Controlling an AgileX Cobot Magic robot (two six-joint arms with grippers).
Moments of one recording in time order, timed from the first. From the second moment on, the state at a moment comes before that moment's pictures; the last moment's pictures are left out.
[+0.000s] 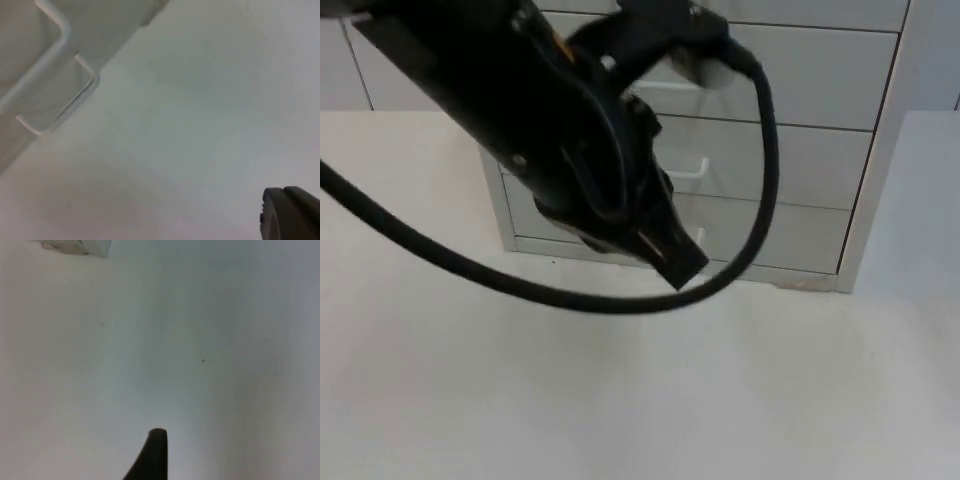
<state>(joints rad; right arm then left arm) 0.14 1.11 -0.74 -0.02 0.84 0.09 -0.67 1.61 -1.02 -0.37 0.59 0.58</state>
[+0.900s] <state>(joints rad) 0.14 1.11 -0.74 -0.02 0.84 0.09 0.02 1.13 -1.02 -0.39 0.81 0.47</state>
